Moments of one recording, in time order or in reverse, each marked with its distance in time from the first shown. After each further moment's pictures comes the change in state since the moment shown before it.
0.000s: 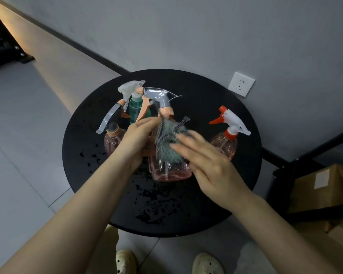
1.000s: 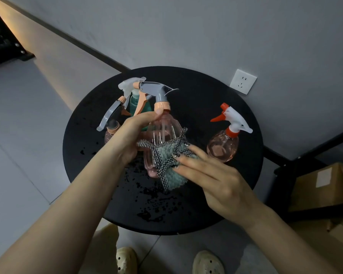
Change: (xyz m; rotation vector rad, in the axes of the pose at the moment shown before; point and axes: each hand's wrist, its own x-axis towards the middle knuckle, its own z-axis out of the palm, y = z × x) left_hand 0.003 0.006 -0.015 -0.006 -0.128 -0.051; right_hand -0.024 -0.001 0.001 -0.077 0.024 -0.184
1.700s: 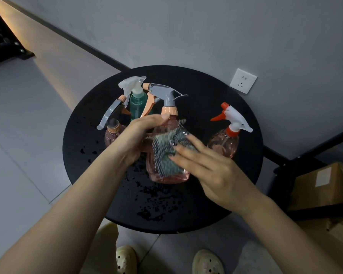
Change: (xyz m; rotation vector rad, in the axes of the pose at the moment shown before) left_hand -0.004 -0.004 0.007 0.091 -0.100 0.046; right_hand 0.011 0.010 -0.003 -0.118 -0.092 -0.040
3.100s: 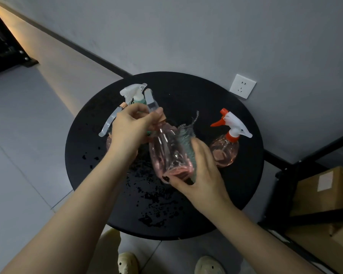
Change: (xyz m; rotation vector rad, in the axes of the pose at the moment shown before) left_hand -0.009 0.023 0.011 0.063 0.492 0.261; right_hand 0.011 -0.026 0.029 0.331 0.072 0.682
